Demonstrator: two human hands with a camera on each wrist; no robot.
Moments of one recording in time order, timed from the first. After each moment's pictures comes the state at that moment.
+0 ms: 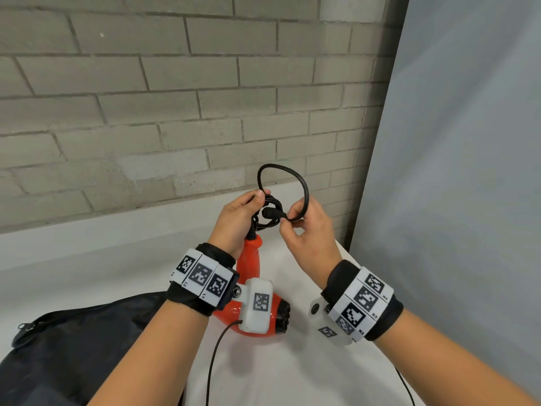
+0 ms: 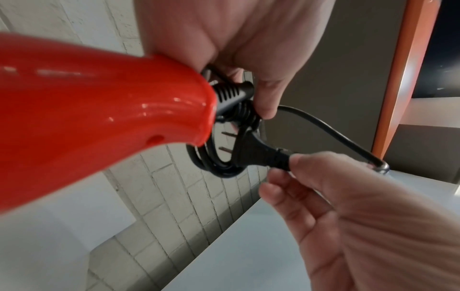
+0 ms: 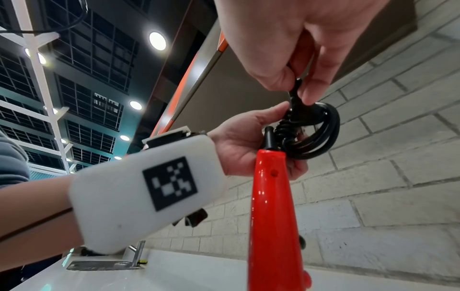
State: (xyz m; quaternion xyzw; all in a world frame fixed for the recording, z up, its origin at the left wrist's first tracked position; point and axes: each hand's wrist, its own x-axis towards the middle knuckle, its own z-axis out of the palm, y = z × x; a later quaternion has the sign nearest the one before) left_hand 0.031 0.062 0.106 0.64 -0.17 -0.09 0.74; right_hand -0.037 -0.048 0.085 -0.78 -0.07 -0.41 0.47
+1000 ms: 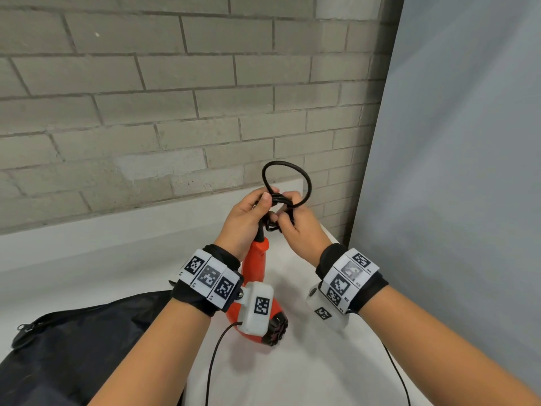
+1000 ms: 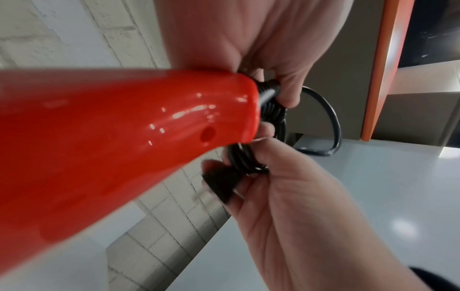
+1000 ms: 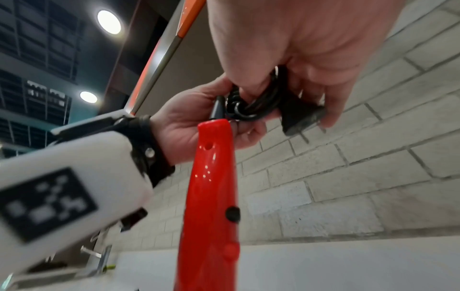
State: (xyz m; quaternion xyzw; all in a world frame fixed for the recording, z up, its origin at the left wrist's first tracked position) left_hand 0.022 0.055 0.100 0.61 -0.26 -0.09 0.74; right_hand -0.012 -0.065 0.081 -0.83 -0.09 -0.26 0.49
